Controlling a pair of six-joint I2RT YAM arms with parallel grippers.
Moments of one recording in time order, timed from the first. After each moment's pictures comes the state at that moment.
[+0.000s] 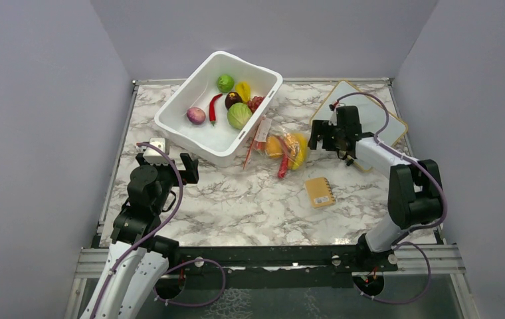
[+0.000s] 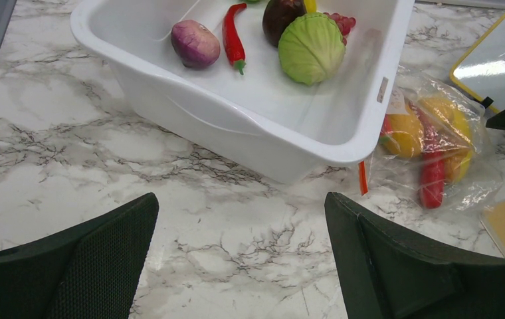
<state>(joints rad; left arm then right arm) -0.28 0.46 0.61 -0.39 -0.12 -0.21 0.18 1.67 1.00 -0.16 -0.09 0.19</state>
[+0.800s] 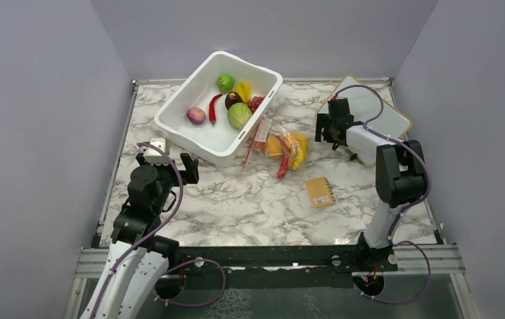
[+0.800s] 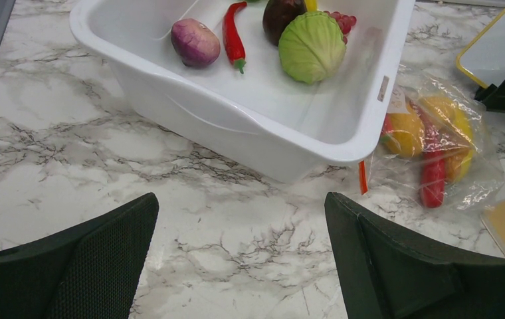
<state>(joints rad) -0.28 0.46 0.61 -0.39 -0.12 -0.21 0.19 1.83 1.16 -0.19 0.23 0.19</state>
